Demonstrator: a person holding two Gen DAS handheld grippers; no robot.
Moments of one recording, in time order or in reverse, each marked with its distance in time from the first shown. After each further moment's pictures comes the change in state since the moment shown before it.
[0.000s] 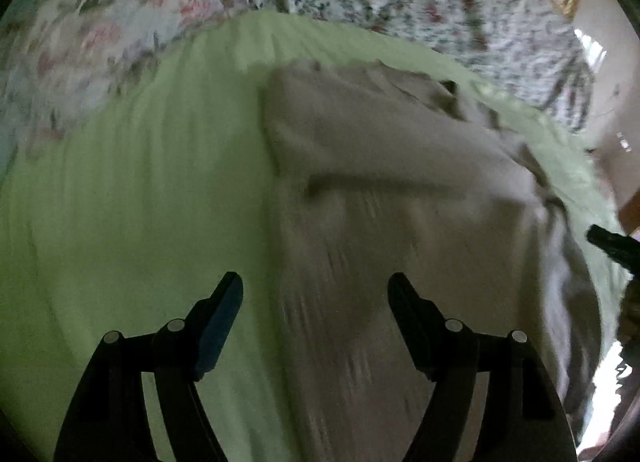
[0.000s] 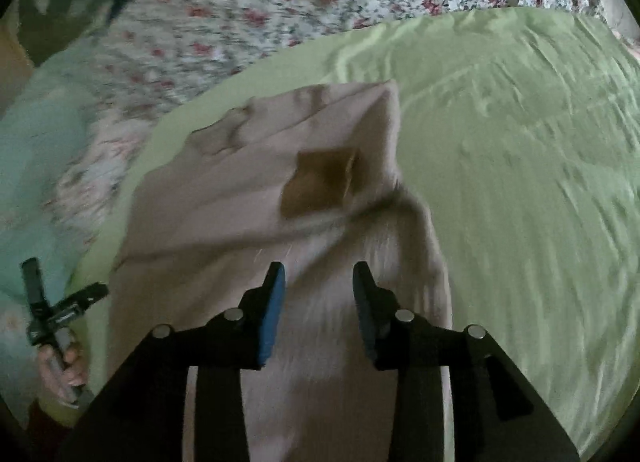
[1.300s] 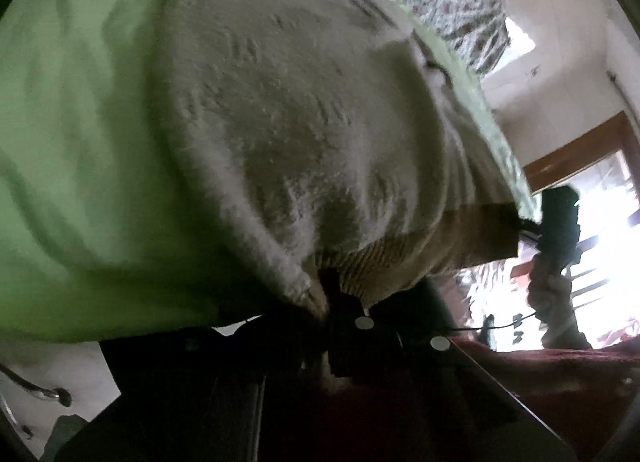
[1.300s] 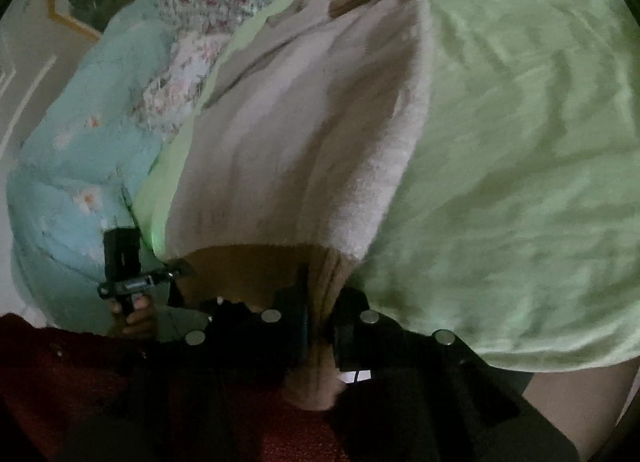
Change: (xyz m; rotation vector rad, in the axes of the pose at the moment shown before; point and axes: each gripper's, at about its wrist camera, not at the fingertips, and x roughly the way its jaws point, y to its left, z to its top) left arm -0.015 -0.025 -0.191 -0.066 0.225 -0.449; right arm -0.058 -0.045 -0.187 0.017 0.215 0.310
